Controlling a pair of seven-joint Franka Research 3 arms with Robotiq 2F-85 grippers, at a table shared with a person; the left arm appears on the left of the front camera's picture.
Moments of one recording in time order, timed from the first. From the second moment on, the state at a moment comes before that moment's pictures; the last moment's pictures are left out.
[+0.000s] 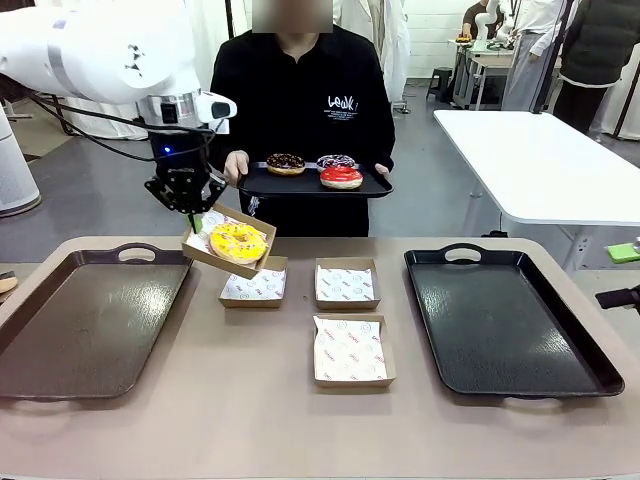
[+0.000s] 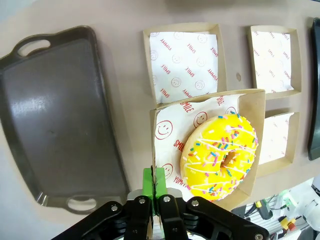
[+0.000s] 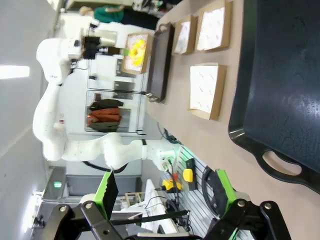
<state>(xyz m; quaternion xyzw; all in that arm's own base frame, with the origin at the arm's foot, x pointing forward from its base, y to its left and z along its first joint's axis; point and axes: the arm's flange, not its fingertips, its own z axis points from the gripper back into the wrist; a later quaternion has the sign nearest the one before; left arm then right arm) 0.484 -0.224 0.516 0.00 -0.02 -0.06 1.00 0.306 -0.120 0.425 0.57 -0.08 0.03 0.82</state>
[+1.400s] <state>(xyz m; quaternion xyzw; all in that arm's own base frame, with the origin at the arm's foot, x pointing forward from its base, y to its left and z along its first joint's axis) 0.453 -0.018 0.502 0.01 -0.03 -0.04 1.00 0.362 0.145 0.428 0.21 -0.04 -0.02 0.98</state>
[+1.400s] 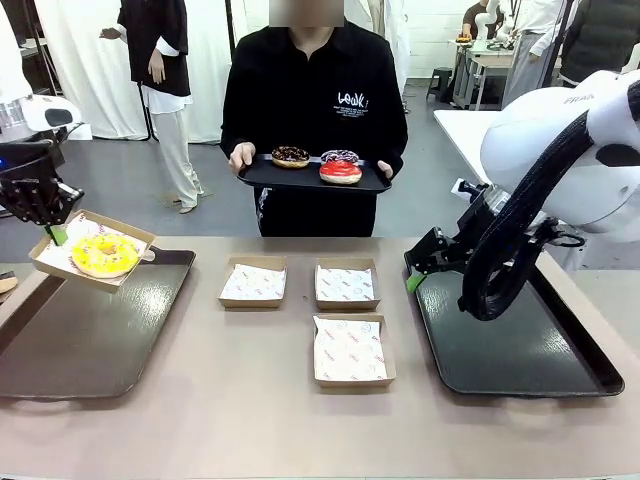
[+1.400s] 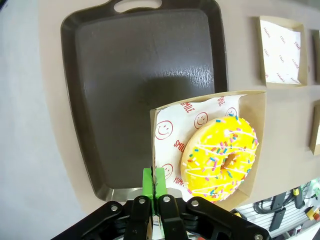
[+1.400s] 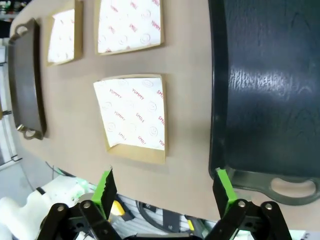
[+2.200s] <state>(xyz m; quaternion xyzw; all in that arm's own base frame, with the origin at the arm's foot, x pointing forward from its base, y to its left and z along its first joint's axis) 0.454 -0.018 0.500 0.01 -0.03 -0.05 1.00 0.362 0.143 0.430 0.22 -0.04 -0.01 0.97</state>
